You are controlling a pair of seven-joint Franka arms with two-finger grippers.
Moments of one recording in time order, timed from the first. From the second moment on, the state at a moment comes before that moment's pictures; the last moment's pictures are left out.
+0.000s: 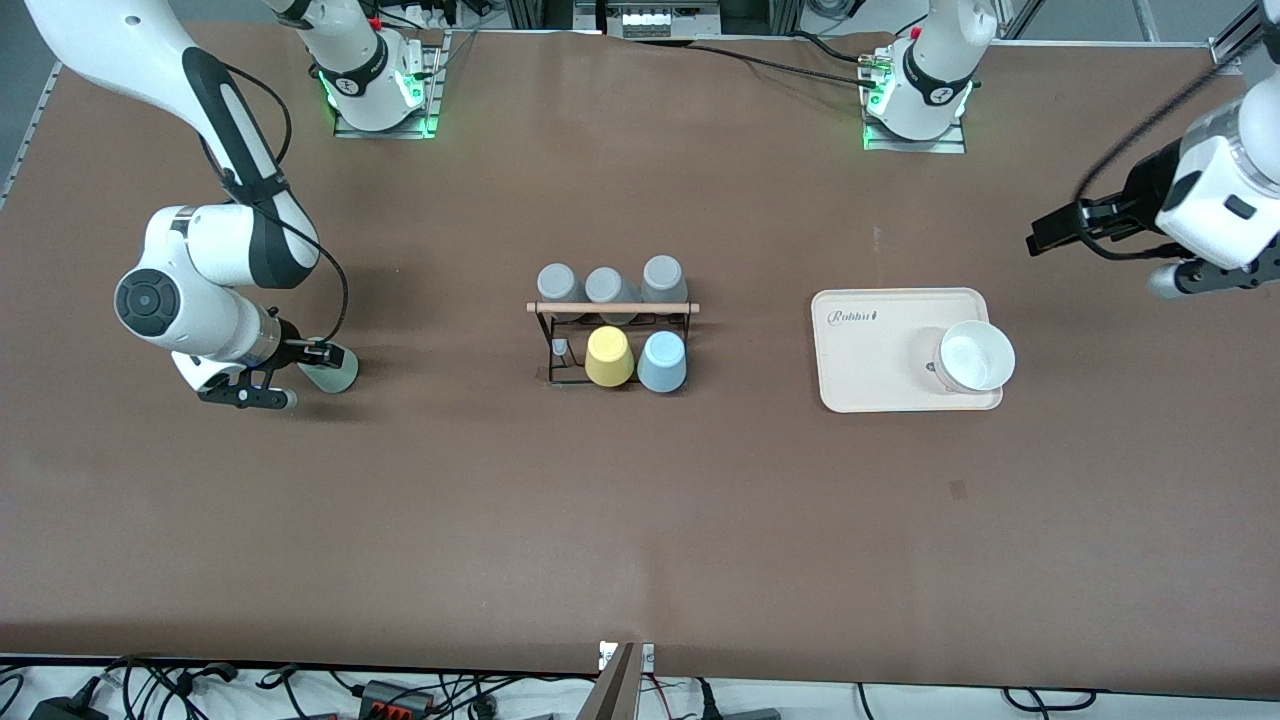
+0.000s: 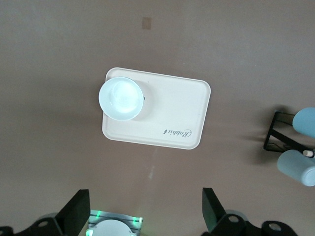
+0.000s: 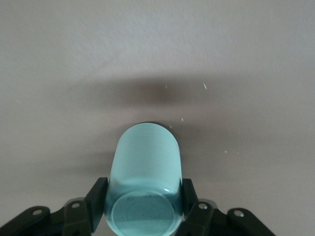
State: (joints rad) left arm -0.09 0.08 0.00 -1.49 -0.07 1.41 -0.26; right arm -0.01 0.39 0.03 -2.02 -0.03 2.29 0.13
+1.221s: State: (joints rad) left arm -0.08 0.07 0.00 -1.50 -0.05 1.42 -0.24; right arm 0.35 0.40 0.05 -1.45 -0.02 1.83 0.17
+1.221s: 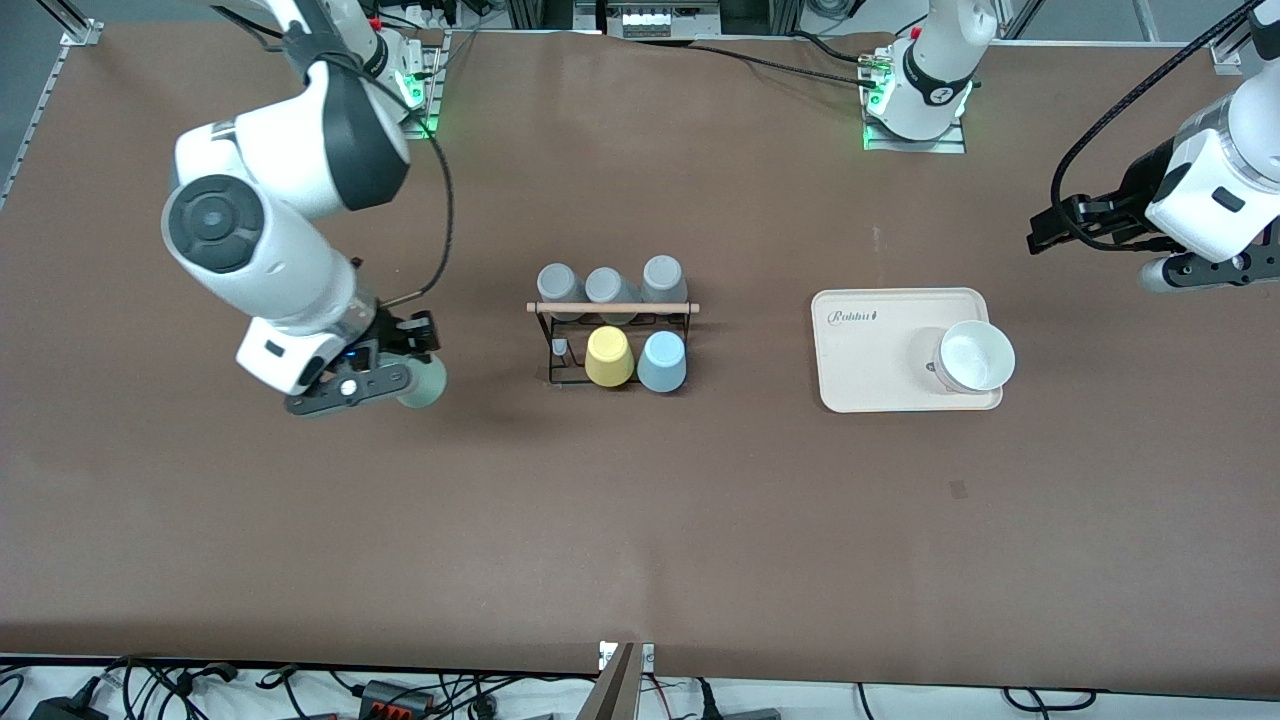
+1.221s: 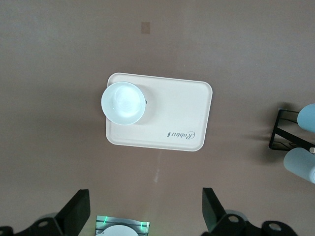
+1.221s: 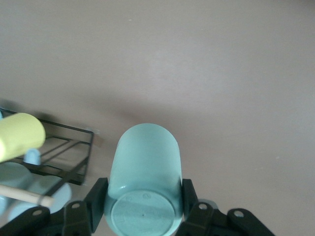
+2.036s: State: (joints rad) left arm -0.08 0.07 0.00 -1.50 -0.05 1.42 -0.23; right arm 0.56 0.47 0.05 -1.44 -0.02 1.86 0.58
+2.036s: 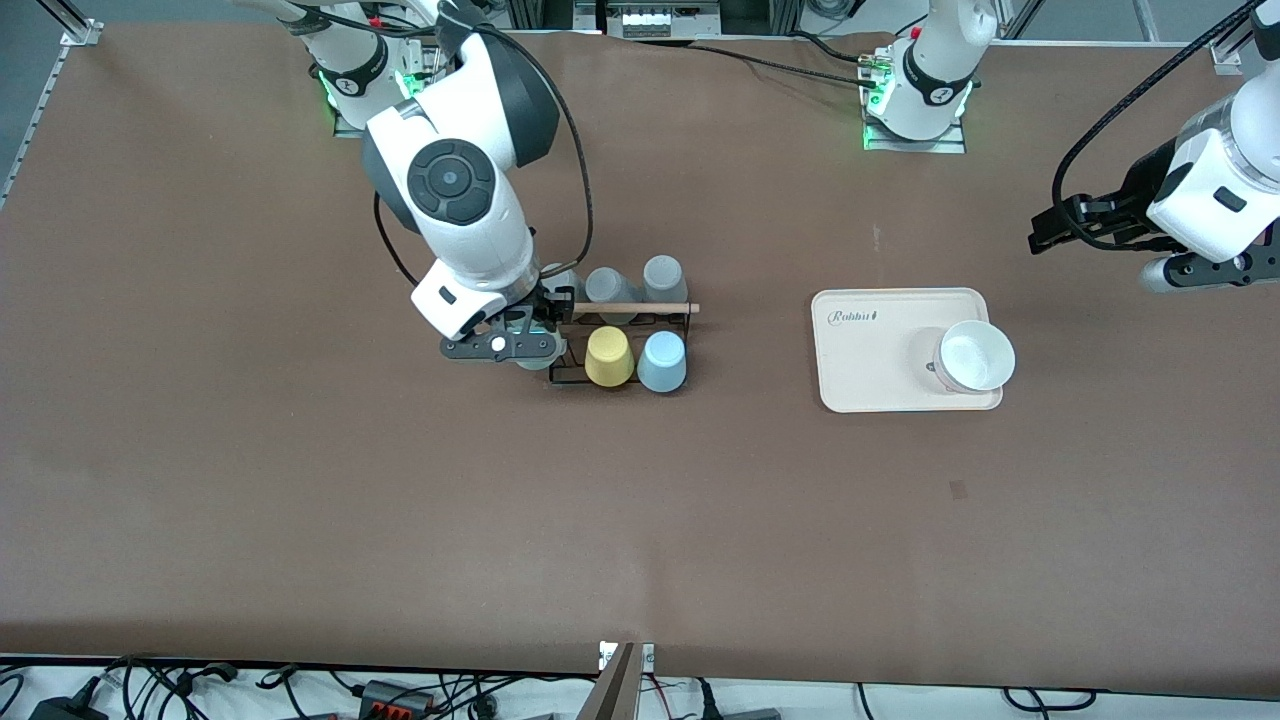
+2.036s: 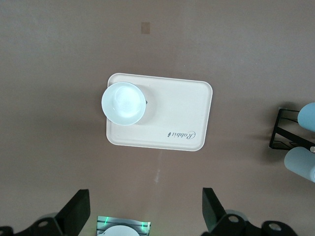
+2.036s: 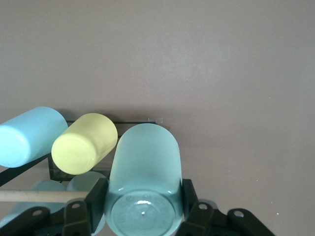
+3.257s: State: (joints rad) left arm -0.08 0.07 0.00 -1.50 -0.05 1.42 -0.23; right arm 0.57 0.57 0.05 -1.43 0.01 1.89 0.59
